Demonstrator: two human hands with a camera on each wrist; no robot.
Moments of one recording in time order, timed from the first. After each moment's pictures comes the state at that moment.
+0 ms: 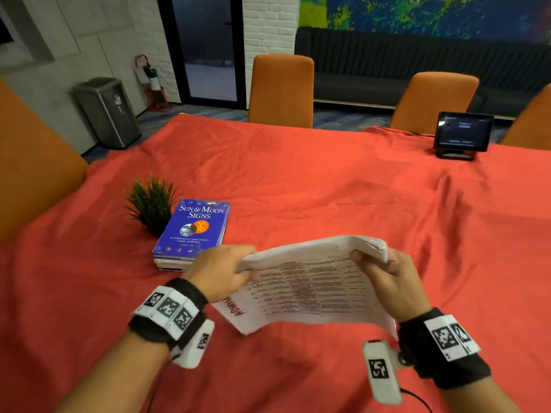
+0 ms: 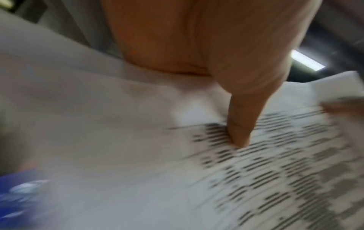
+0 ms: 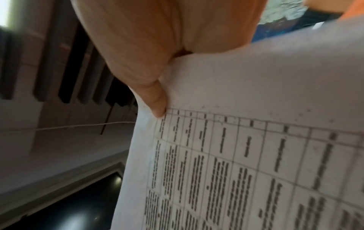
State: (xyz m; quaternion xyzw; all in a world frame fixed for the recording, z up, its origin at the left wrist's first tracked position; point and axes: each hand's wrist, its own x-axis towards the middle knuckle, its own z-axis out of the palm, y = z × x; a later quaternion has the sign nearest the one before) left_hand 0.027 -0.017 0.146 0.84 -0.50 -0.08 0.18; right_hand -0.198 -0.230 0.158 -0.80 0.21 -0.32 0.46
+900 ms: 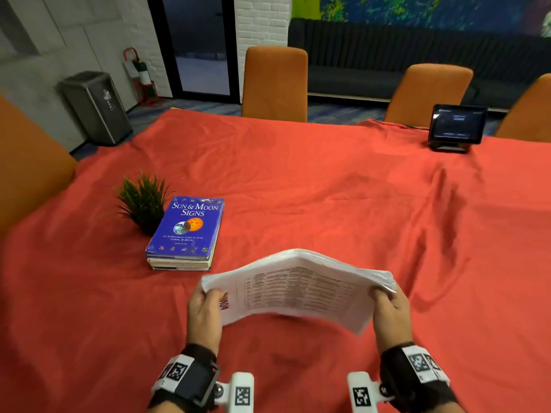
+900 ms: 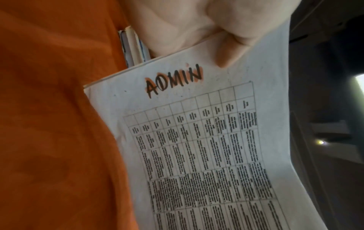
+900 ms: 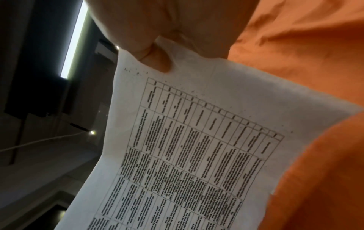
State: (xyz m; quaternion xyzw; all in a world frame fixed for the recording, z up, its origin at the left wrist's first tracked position) left_hand -0.032 -0.004 0.065 0.67 -0.04 -0.13 0.73; right_hand -0.215 -0.223 0.066 -0.63 0.34 -0.43 0.55
